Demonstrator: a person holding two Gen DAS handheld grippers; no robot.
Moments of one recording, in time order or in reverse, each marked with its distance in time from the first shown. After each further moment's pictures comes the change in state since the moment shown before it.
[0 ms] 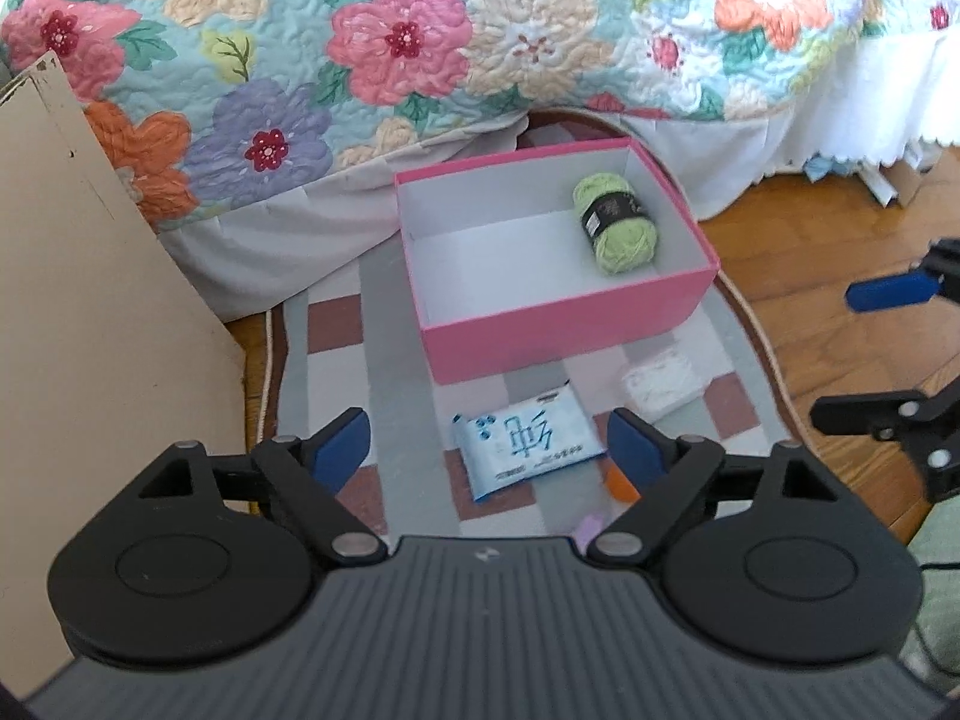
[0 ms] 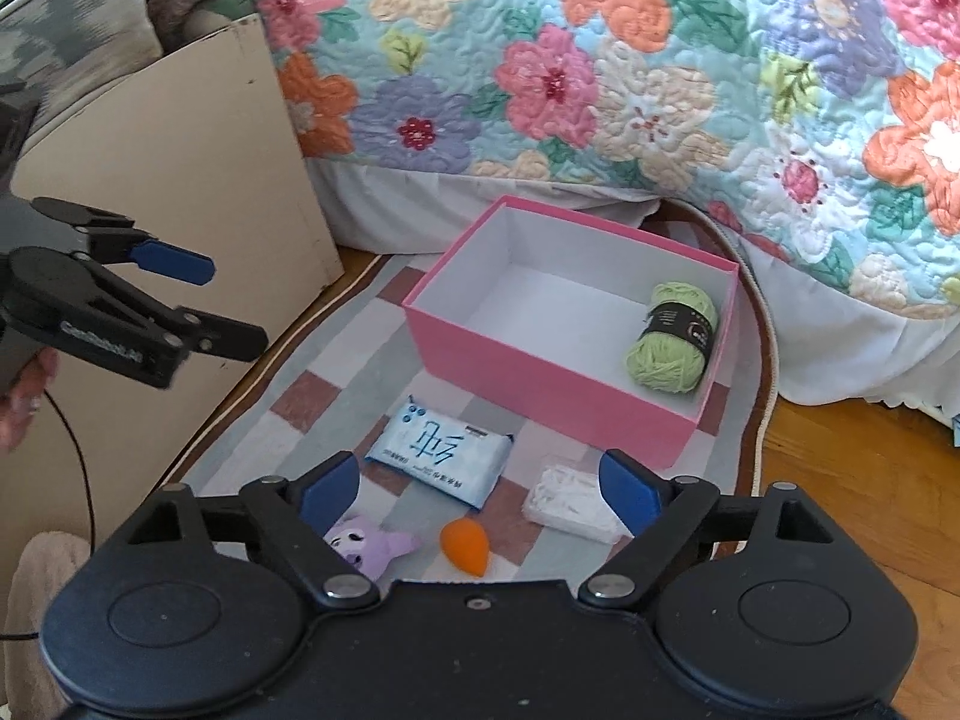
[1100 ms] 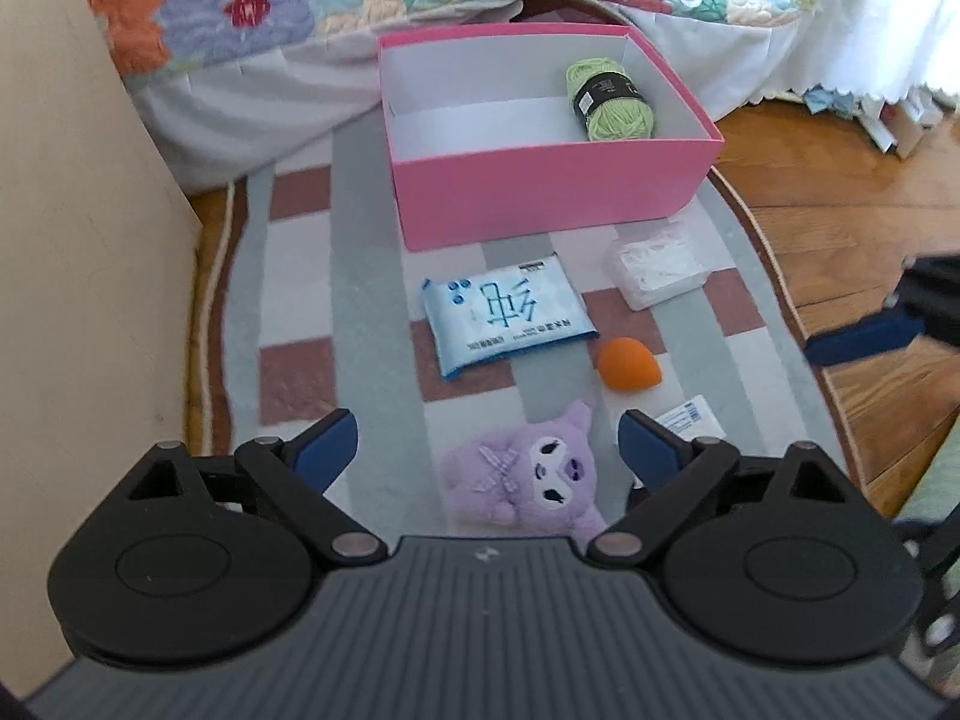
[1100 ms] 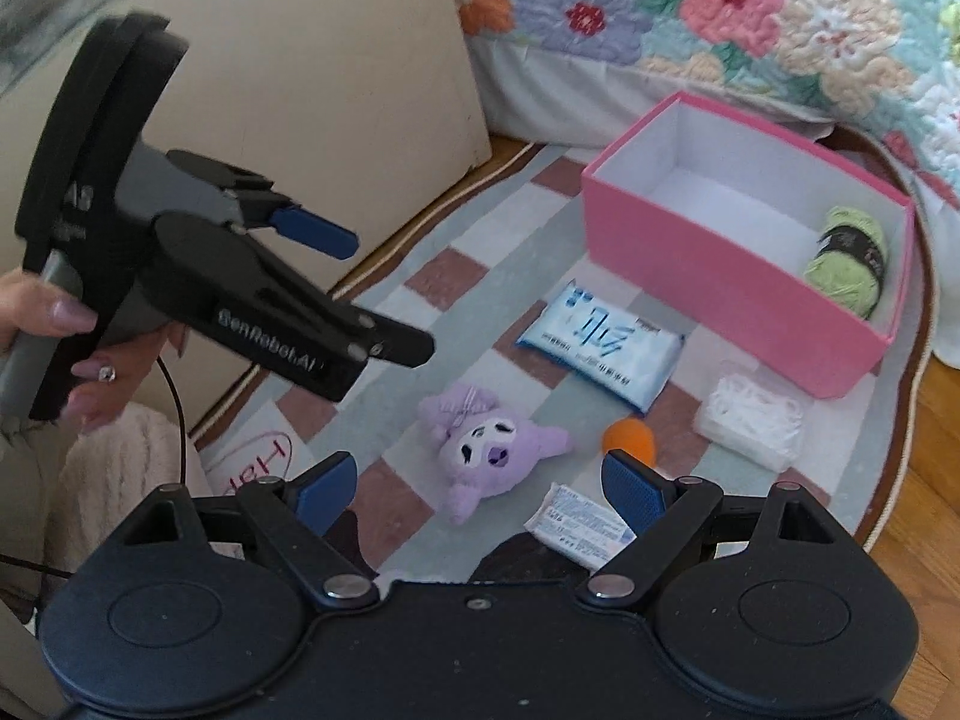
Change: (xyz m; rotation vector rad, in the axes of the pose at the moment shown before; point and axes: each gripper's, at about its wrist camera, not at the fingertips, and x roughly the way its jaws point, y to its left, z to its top) left arm 0.049 -0.001 -0.081 -0.073 0.099 -0.075; right arm 0.044 0.063 -0.050 -0.132 0.162 0.216
